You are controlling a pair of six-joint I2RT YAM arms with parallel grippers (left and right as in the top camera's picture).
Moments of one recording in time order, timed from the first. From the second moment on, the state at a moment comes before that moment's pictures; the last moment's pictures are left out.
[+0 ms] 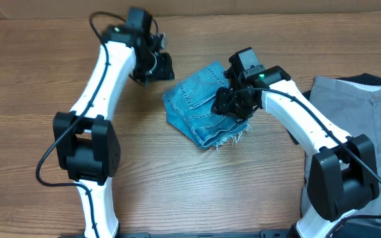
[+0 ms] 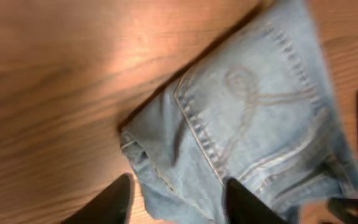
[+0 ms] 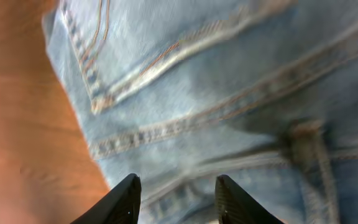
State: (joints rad) left arm -0.20 2.16 2.00 -1.18 0.33 -0.18; right arm 0.39 1.85 1.42 -0.86 -0.33 0.47
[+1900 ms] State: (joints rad) left arm 0.27 2.04 1.35 -0.39 0.70 -0.53; right arm 0.39 1.54 1.56 -1.08 -0.23 0.48
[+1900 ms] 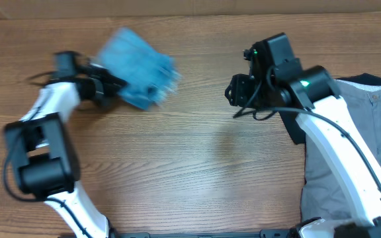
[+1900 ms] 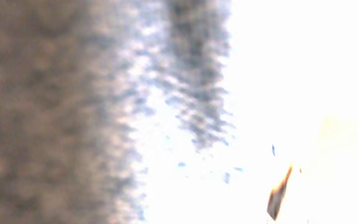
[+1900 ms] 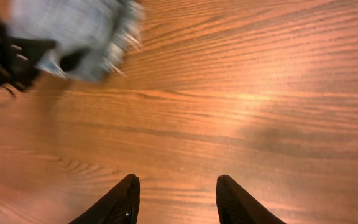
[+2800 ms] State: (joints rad) left arm 0.52 2.02 1.36 -0.28 0.49 -0.61; right arm 0.39 1.56 1.56 -1.16 -0.25 0.48
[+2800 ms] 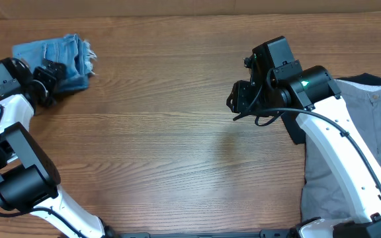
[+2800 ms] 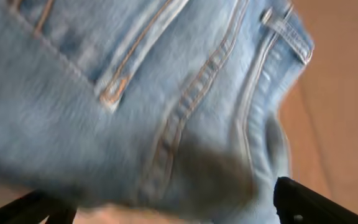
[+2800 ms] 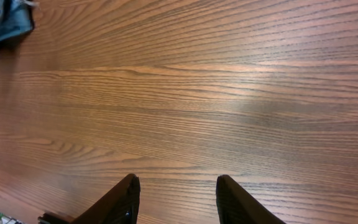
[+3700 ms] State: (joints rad) left arm 0.03 1.04 1.67 -1.30 0.38 0.16; right arm 0.39 1.02 1.87 -1.25 -0.03 0.45
